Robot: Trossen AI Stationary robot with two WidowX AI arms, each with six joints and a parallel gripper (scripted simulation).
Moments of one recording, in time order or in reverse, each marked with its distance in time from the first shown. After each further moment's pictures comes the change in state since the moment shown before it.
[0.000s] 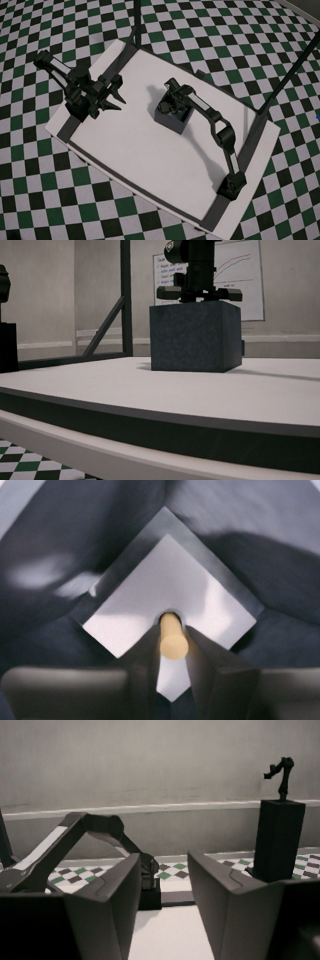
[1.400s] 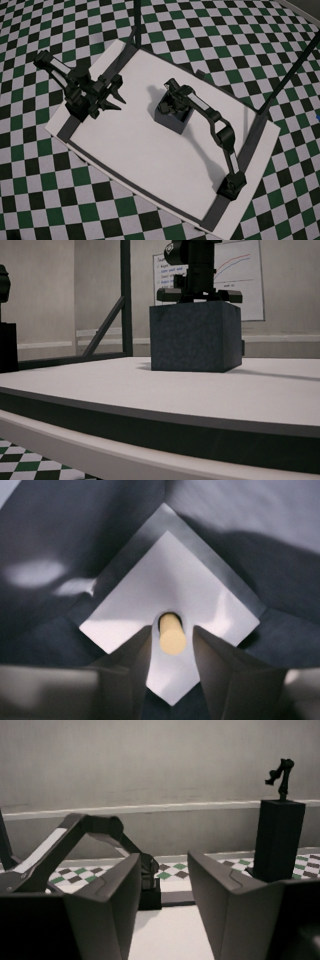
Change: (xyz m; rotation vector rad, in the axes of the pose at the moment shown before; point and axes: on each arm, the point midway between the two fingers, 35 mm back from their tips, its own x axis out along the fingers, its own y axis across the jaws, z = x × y) left arm 0.004 0.000 -0.001 -0.001 0.008 -0.003; right arm 0.000 0.000 0.000 0.000 0.000 0.000
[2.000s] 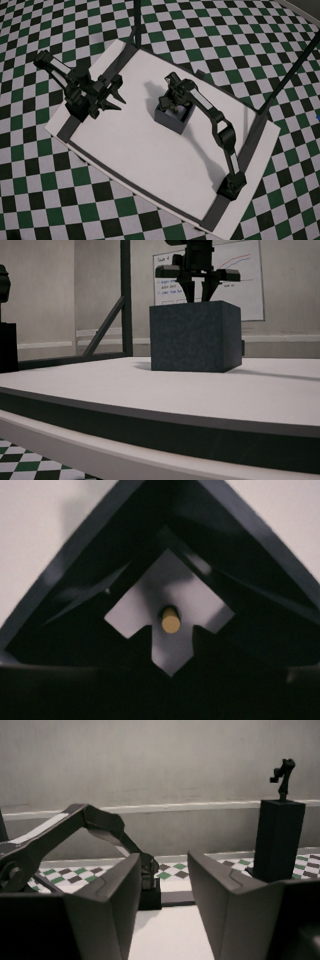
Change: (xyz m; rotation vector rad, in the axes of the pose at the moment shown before) left arm -0.050 0.001 0.013 0.001 -0.018 0.007; right arm 0.000 0.000 0.000 0.000 0.000 0.000
